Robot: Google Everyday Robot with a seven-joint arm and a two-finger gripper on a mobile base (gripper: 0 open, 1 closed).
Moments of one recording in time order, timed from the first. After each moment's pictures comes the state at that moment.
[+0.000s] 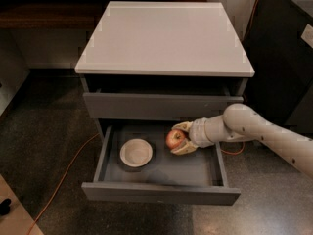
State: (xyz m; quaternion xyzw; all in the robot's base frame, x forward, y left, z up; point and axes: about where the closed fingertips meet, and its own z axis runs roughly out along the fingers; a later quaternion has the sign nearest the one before) arm 0.609 -0.099 0.583 -0.64 0.65 0.16 0.38
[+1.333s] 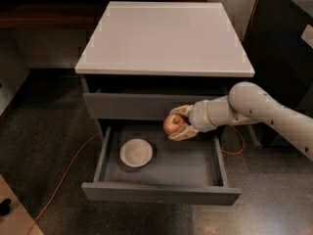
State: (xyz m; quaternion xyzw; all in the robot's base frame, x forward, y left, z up) arm 0.607 -0.088 0.672 -0.65 0.63 0.16 0.40
